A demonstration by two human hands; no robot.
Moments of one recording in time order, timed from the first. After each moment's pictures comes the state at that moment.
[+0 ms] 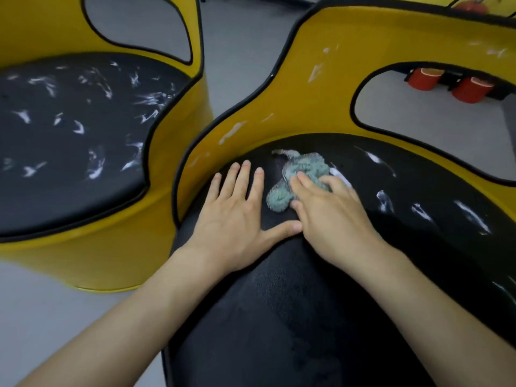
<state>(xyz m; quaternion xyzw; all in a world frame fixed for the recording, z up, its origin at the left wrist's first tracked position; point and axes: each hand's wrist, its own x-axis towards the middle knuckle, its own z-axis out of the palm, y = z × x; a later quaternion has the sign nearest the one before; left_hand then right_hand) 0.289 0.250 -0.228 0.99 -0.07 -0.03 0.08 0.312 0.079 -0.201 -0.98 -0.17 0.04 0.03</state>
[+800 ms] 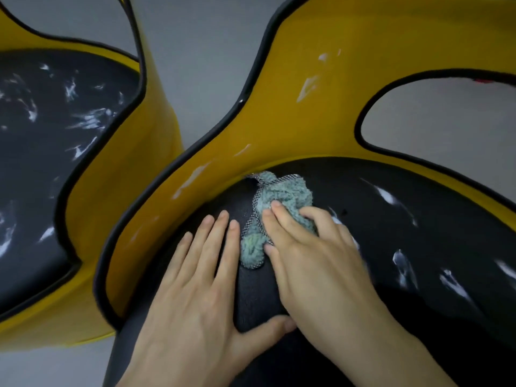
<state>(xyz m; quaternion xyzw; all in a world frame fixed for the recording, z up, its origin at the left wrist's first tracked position) 0.307 0.251 -0.235 0.99 -0.09 -0.03 0.14 0.354 0.089 -0.208 -0.98 -0.17 -0.03 0.06</state>
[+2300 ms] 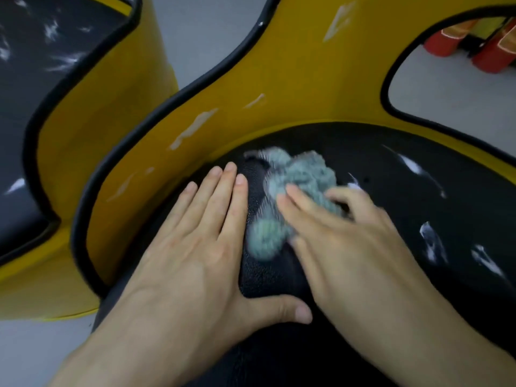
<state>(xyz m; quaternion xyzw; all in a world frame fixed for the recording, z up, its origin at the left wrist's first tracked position) 0.314 0.258 -0.236 0.99 -0.13 -0.02 0.09 0.340 0.076 -0.216 -0.97 -0.24 -0.07 0.05</state>
